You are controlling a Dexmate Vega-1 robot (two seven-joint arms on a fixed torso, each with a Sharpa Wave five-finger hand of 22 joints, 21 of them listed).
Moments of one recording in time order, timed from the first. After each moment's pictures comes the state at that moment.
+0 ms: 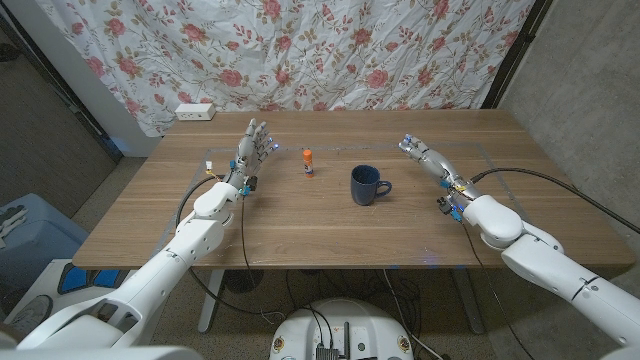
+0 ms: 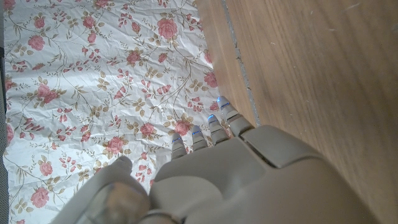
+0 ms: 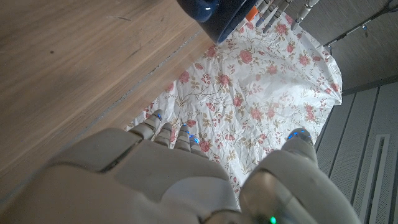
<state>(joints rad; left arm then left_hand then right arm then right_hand) 0.84 0.51 0.37 -1.30 -0.65 -0.29 -0.03 -0.02 0.06 0.20 0.19 0.20 -0.04 -0.21 0.20 0.22 -0.05 -0.10 0.22 0.21 0.03 -0.01 0.19 0.20 0.16 0.07 0.23 0.20 -1.13 -0.83 -0.35 -1.76 0.27 0.26 -0.10 0.36 -0.10 0.11 -0.13 0.26 -0.15 0.01 0.17 0.18 -0.05 0.00 0.18 0.19 -0.11 0.02 0.18 0.21 0.03 -0.02 0.17 0.17</state>
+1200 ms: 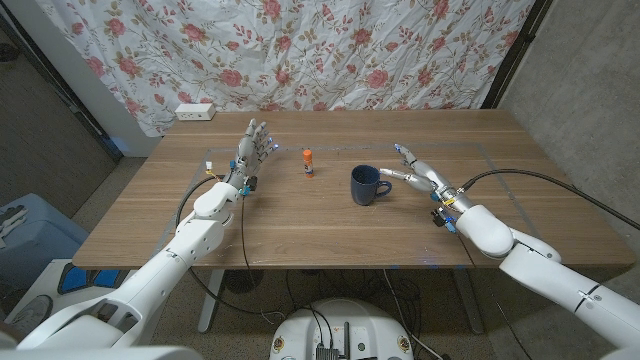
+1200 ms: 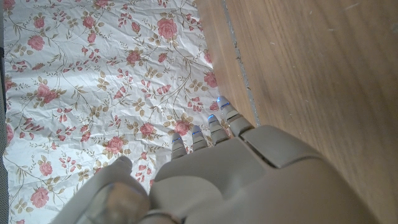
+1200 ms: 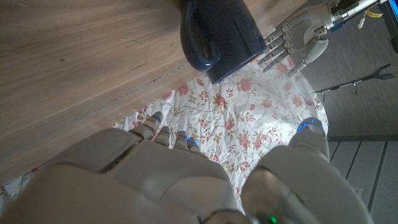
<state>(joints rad) 0.84 0.51 0.37 -1.30 -0.65 -0.29 -0.03 -0.02 0.06 0.20 0.19 0.20 -0.04 -0.21 0.20 0.22 -0.05 -0.10 0.22 0.21 0.03 -0.01 0.19 0.20 0.16 0.07 0.23 0.20 -1.15 -0.86 -0.40 -1.82 0.02 0.21 -0.18 0.44 -0.15 0.09 -0.16 0.30 -0.17 0.01 0.17 0.18 -0.14 0.00 0.18 0.19 -0.17 0.04 0.19 0.21 -0.01 -0.01 0.18 0.17</state>
